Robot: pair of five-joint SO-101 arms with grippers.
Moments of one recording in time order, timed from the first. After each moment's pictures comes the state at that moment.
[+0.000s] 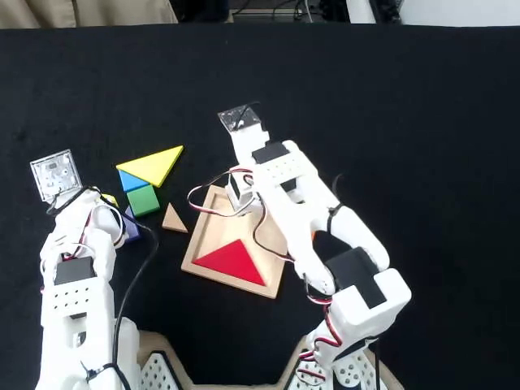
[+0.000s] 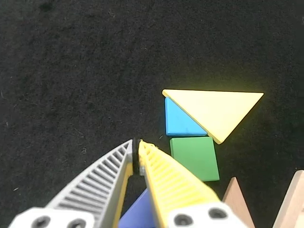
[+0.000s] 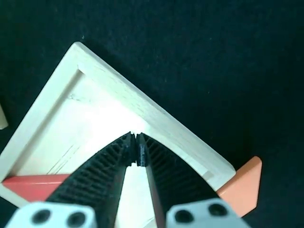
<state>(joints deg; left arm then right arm) -18.7 -55.7 79.0 25.5 7.3 -24.4 10.1 20.0 60.4 -1.9</state>
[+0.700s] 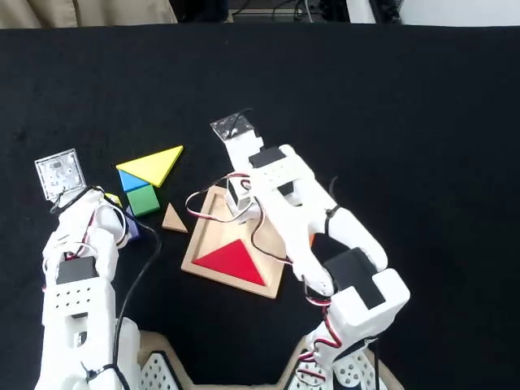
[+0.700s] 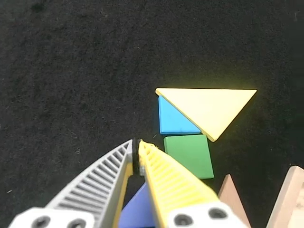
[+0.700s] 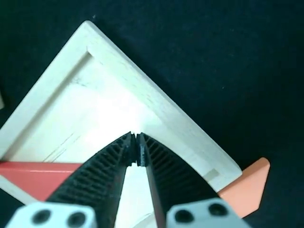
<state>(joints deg) -17.4 -55.7 79.0 25.5 7.3 -25.5 10.1 21.8 60.4 2.1</state>
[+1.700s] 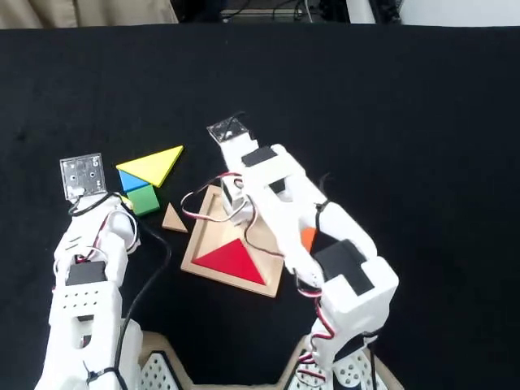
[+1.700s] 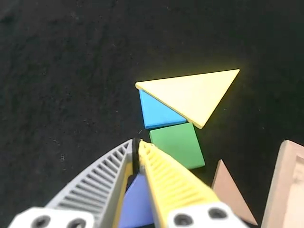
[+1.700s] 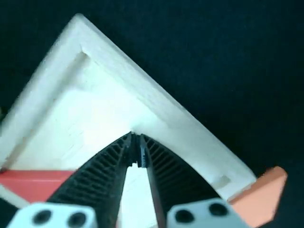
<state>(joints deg) -13.5 -55.7 82.9 20.8 1.7 -27.6 14.5 19.3 60.8 0.7</state>
